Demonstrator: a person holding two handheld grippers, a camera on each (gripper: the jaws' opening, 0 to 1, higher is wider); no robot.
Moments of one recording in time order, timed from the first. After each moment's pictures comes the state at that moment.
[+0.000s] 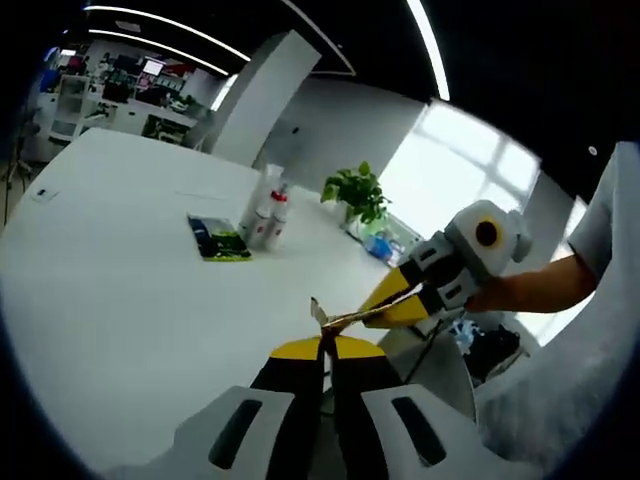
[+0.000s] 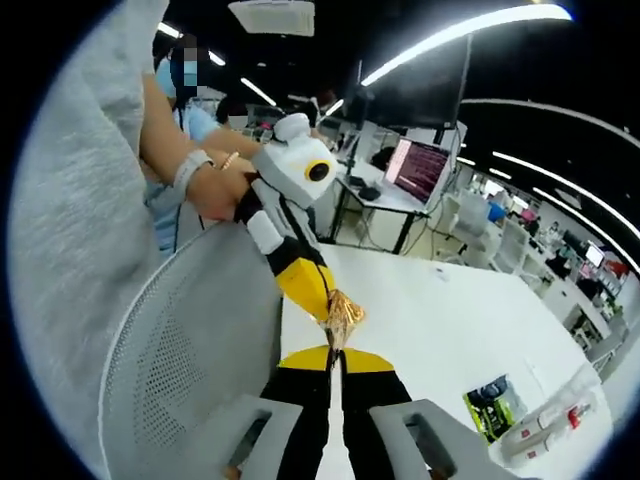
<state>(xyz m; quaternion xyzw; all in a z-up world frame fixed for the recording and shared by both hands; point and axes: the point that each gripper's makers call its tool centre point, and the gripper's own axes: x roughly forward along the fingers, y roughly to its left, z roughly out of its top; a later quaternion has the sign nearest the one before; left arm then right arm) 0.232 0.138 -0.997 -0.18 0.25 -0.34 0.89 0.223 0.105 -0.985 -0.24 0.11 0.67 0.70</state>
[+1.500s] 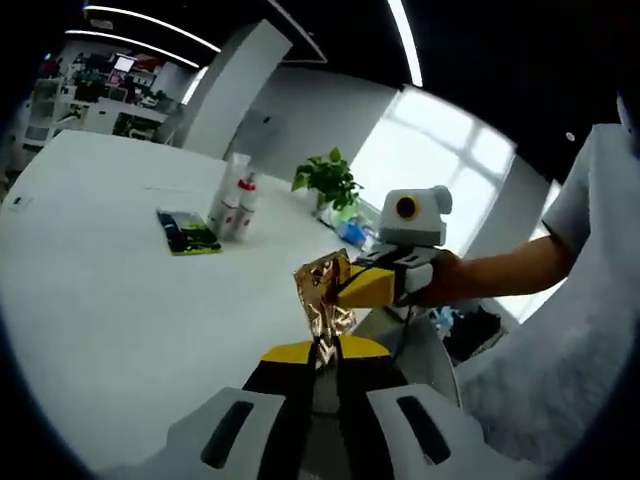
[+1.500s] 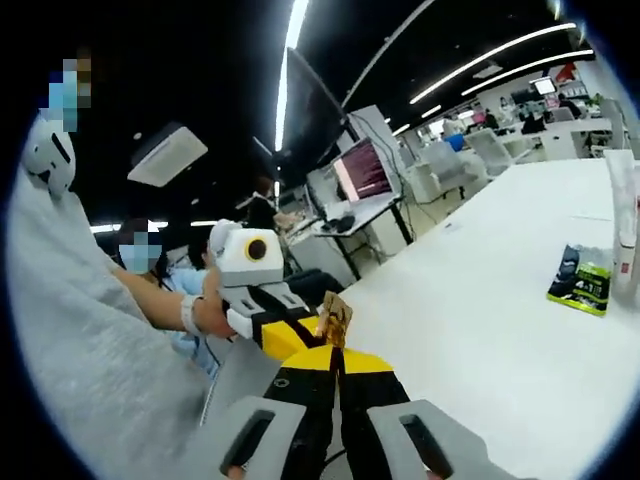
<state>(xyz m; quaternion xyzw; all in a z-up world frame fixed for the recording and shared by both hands) 0.216 0.119 -0.991 -0.19 0.24 -0.41 0.86 0.223 0.104 -0.976 0.10 0.27 0.66 0.69</state>
